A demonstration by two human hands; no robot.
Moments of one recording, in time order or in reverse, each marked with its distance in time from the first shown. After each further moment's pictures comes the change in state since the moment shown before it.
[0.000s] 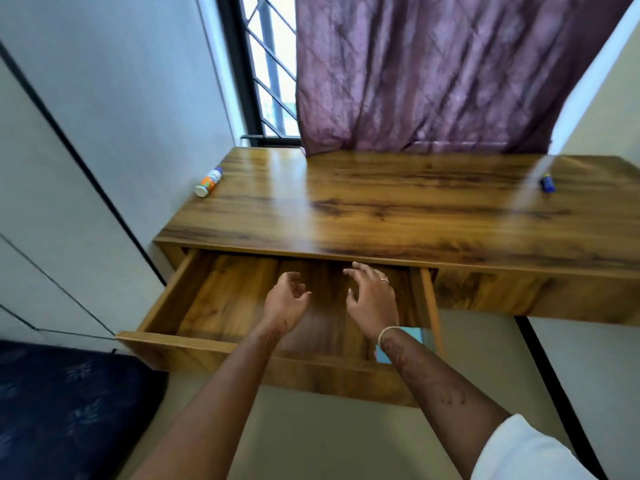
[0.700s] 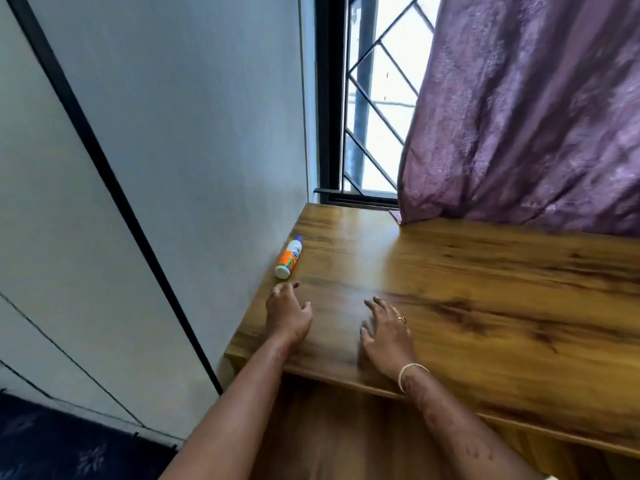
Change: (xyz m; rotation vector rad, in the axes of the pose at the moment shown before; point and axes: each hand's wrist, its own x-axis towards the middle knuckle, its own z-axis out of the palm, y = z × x) left_hand 0.302 -0.050 -0.187 0.246 0.225 0.004; right_hand 0.249 -0.151 0.171 -0.043 -0.135 0.049
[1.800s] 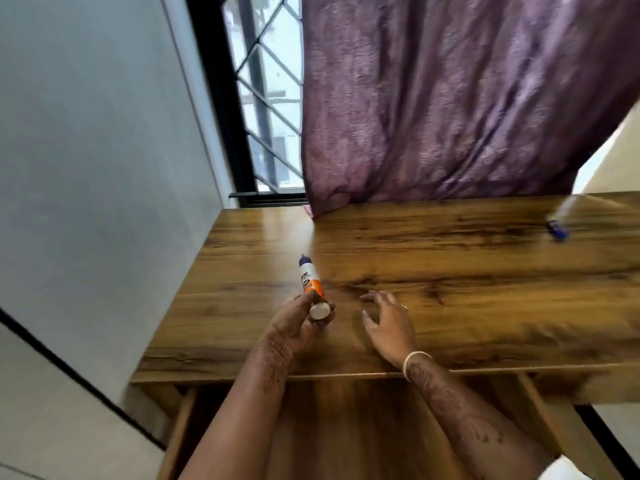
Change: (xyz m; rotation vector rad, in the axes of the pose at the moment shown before) left_hand -0.061 0.112 0.088 -1.269 -0.678 -0.510; right_hand -0.042 0.107 -0.087 0.163 0.154 0.157
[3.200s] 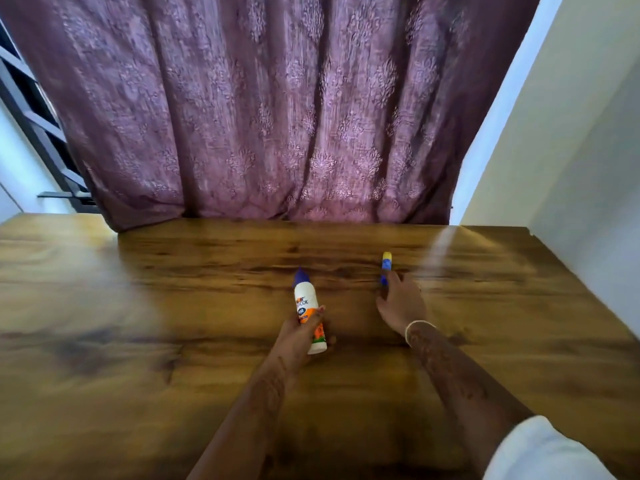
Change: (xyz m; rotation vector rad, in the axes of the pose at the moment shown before) left_hand 0.155 -0.242 0.408 0.333 0.094 0.079; right_hand 0.221 0.377 -0.310 -0.274 -0.041 0.152
